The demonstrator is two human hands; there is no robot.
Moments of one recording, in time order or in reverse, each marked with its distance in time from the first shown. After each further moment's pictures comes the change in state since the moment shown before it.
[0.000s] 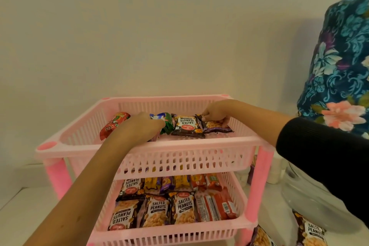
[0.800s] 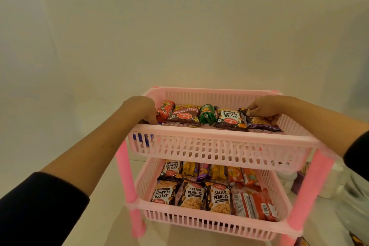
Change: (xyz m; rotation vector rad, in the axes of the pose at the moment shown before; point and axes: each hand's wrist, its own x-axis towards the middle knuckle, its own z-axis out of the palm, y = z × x) left_hand 0.013 -0.061 -0.064 0.694 -0.136 -0.351; right_hand 0.006 0.007 -0.002 -0.033 0.094 -0.037
